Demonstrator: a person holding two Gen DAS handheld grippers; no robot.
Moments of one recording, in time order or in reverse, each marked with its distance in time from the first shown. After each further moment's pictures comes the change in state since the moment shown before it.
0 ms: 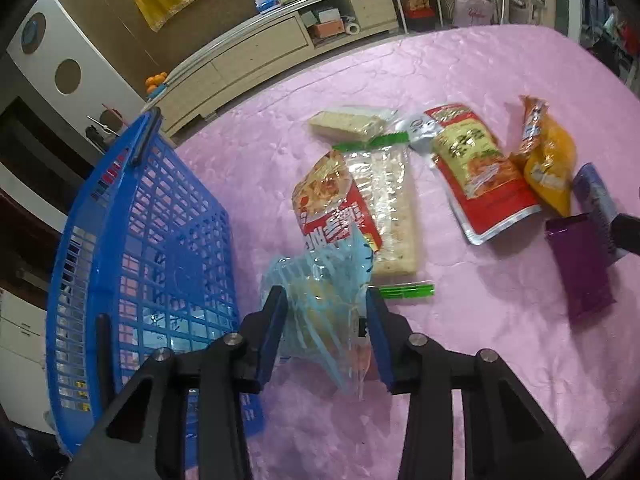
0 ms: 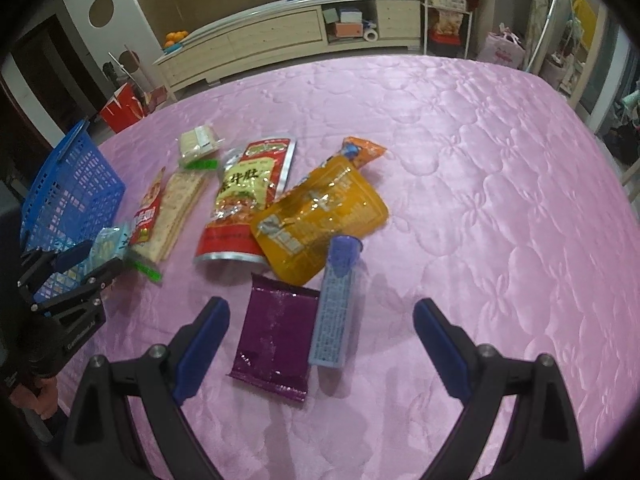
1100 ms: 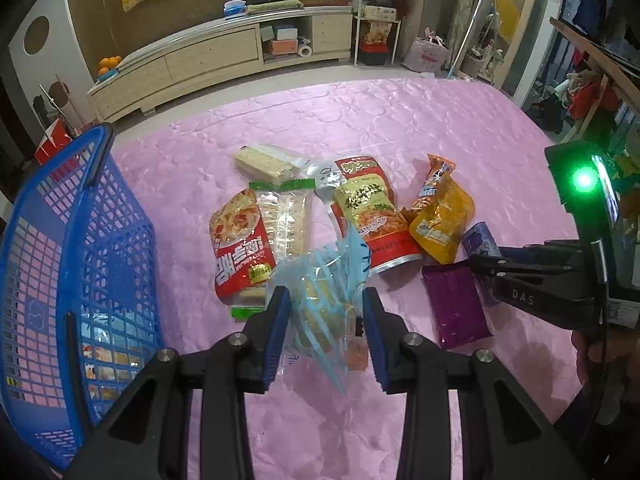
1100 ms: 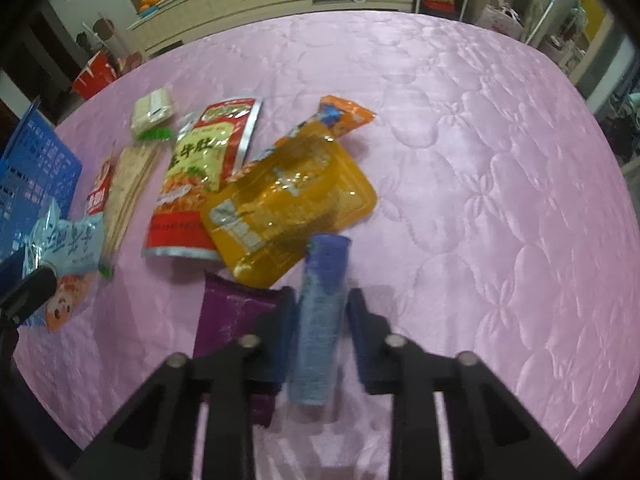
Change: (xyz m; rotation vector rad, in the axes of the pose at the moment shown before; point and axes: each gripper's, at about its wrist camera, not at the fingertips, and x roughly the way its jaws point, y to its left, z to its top) left arm -0.053 -0.007 0.008 -0.109 -0.068 -0.334; right arm 0.048 0.002 0.022 -0.022 0.161 -0.100
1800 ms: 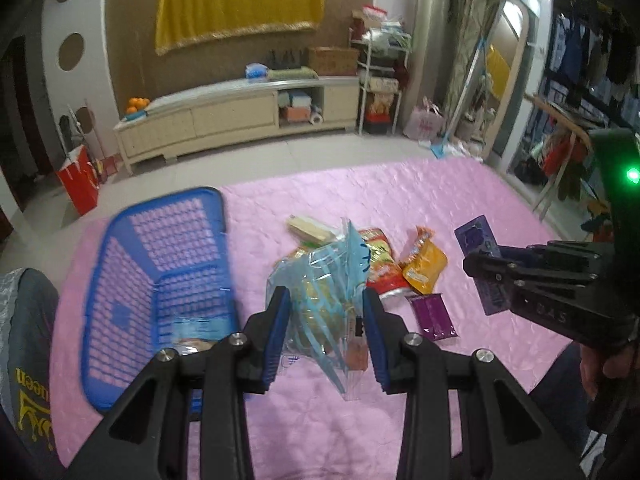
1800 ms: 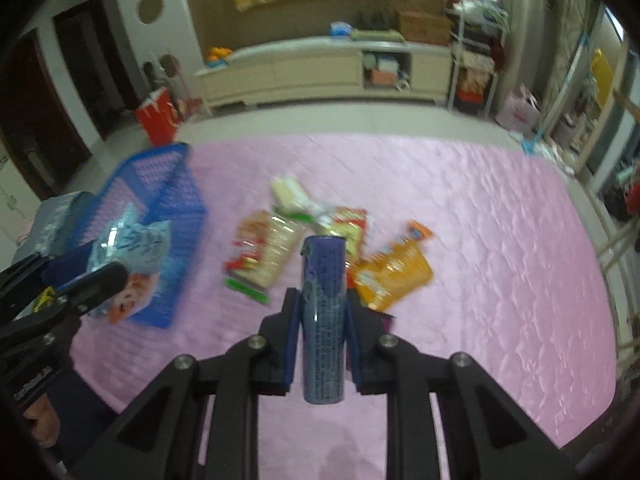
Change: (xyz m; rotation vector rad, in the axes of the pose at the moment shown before) left arm -0.146 0.055 -0.027 -0.040 -0.250 0.000; right arm -0.163 0.097 -0.029 -0.136 -0.322 0.108
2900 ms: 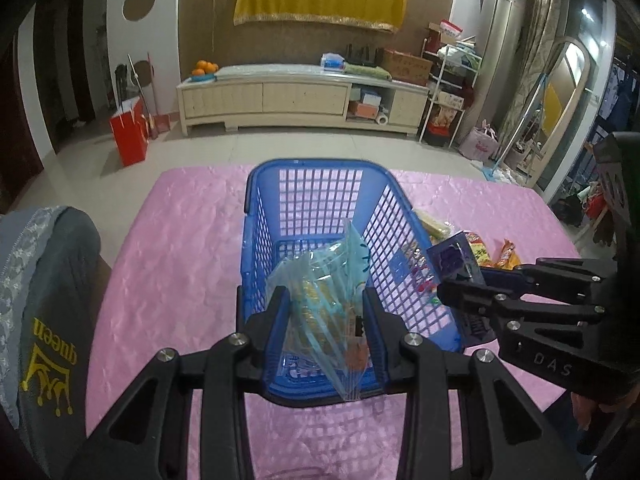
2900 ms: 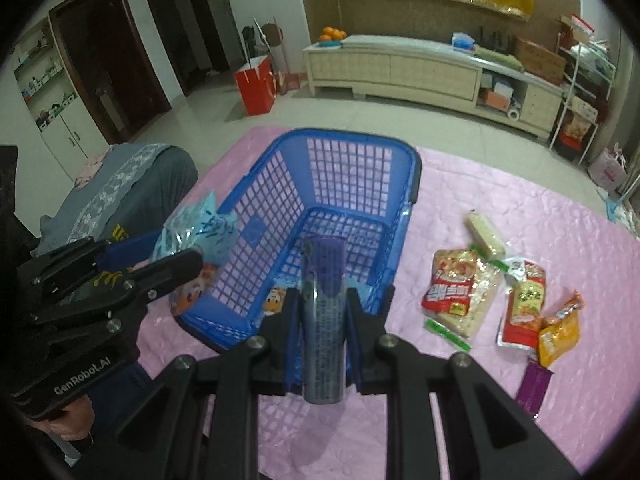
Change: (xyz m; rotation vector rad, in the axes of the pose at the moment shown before) left arm -0.017 0.163 -0.041 -0.189 0.037 0.082; right arm 0.063 0.182 0.026 -0.199 0.087 0.198
